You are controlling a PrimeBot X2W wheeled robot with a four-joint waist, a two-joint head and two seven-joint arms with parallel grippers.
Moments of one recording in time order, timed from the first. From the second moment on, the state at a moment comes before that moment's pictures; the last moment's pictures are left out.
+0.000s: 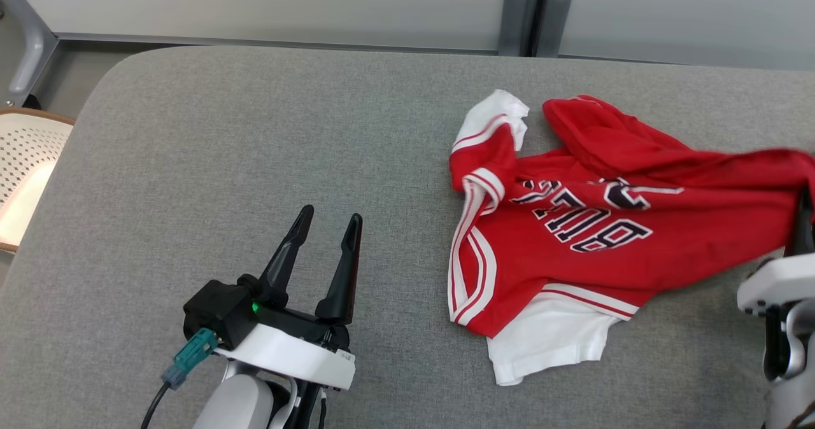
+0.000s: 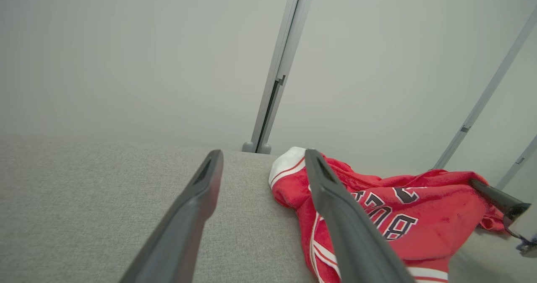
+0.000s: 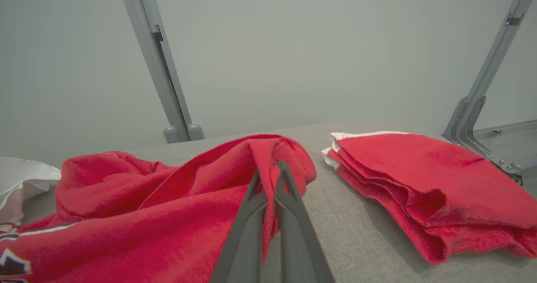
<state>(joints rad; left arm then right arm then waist) -0.18 0.05 -0.32 0.15 -0.42 -0.10 -0.26 -0.42 -0.05 -0.41 0.50 -0.07 0.13 -0.14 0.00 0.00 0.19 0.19</state>
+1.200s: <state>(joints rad) -0.16 0.05 -0.35 0.17 -0.40 -0.11 -0.26 -0.15 -0.05 0.04 0.25 0.09 0.13 -0.26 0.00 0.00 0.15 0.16</state>
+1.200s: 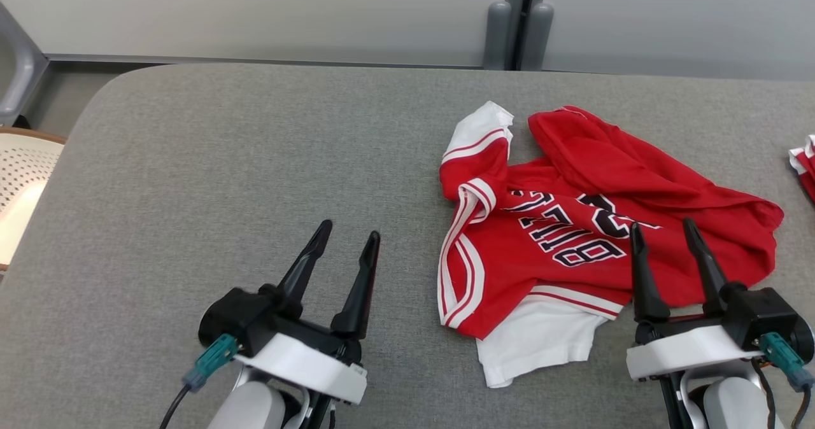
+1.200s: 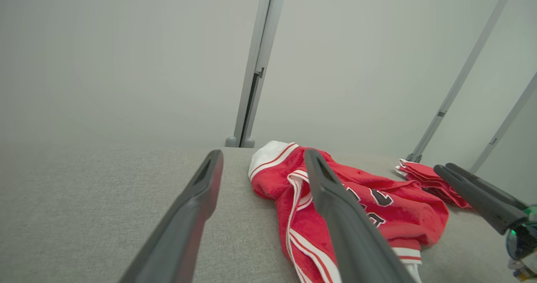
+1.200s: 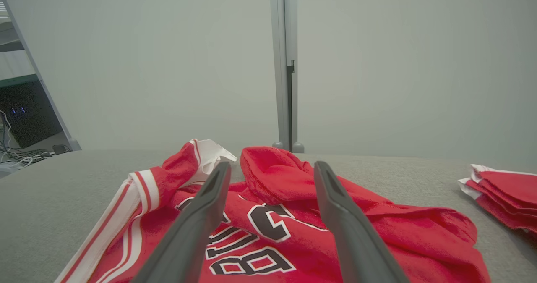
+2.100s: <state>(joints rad) -0.80 0.05 -0.72 0.83 -0.44 -0.07 -0.13 -0.24 -0.05 0.04 0.25 0.11 0.13 -0.26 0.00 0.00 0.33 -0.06</state>
